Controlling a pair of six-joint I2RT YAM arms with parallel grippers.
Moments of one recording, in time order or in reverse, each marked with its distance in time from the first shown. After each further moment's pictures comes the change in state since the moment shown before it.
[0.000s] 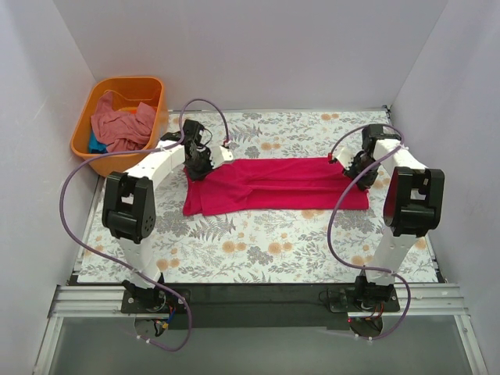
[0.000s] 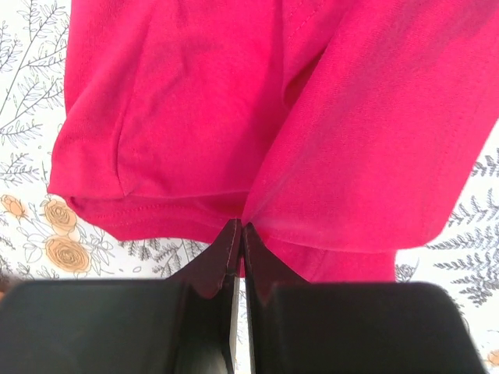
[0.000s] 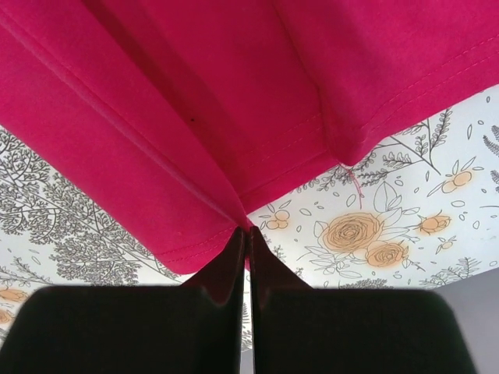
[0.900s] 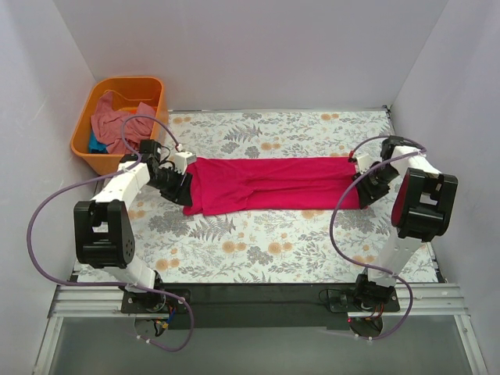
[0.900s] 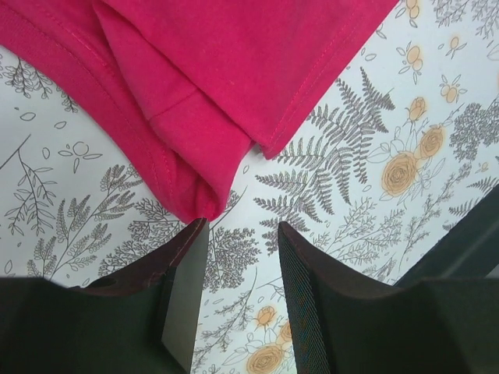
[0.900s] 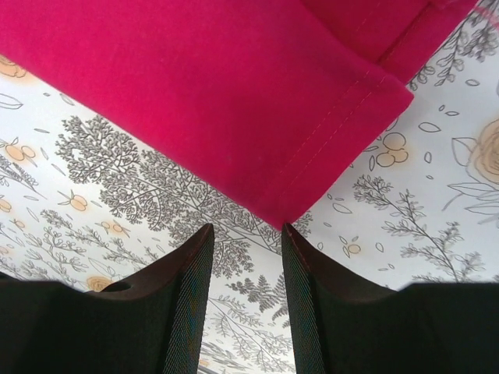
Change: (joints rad) left arm 0.266 -0.280 -0.335 -0.044 0.338 -0.468; right arm -0.142 -0.044 -0.076 -0.085 -0.172 0.331
